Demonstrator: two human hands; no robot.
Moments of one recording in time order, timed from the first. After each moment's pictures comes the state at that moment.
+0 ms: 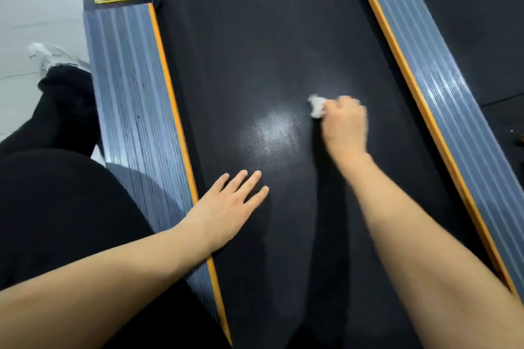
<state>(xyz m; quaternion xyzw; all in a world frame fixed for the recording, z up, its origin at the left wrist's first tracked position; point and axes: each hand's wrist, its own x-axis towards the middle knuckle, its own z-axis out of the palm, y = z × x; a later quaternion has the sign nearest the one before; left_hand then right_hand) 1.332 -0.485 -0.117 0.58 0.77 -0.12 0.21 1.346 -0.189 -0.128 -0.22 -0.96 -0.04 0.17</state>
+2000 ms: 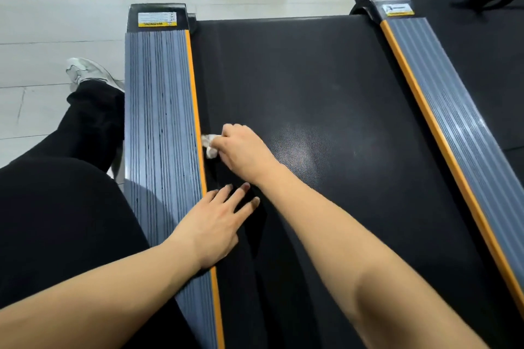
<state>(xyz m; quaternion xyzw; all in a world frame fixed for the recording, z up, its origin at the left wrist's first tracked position) 1.307 -0.511 -0.111 0.53 0.83 -0.10 0.18 1.249 -0.351 -0.135 0.12 -0.98 0.14 0.08</state>
